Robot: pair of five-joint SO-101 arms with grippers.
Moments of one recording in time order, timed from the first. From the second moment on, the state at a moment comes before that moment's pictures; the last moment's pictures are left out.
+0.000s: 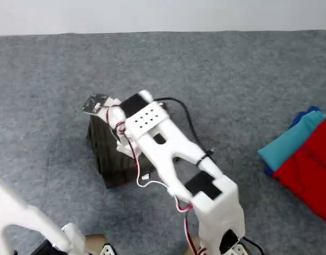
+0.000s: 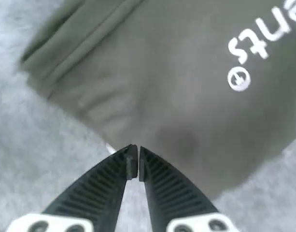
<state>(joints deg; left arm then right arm) -50.9 -26.6 3.9 97.3 -7.8 -43.0 27.6 -21.2 89.1 21.4</state>
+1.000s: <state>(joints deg) -50.9 -26.6 3.9 94.5 -7.8 -52.3 28.9 -21.2 84.0 19.6</state>
